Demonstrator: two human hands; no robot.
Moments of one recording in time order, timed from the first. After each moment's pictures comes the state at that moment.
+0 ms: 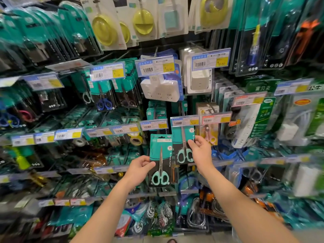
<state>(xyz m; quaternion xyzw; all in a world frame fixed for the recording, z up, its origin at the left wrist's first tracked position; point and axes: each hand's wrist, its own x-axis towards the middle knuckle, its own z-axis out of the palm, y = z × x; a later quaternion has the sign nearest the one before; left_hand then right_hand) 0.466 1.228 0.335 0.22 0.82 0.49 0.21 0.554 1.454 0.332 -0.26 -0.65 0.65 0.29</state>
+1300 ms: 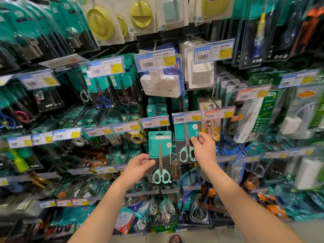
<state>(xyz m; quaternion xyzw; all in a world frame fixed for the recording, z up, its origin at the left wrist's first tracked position) 0.443 1.215 0.316 0.21 0.76 0.55 0.28 0.557 1.448 0.332 -0.28 -0.67 0.61 0.33</state>
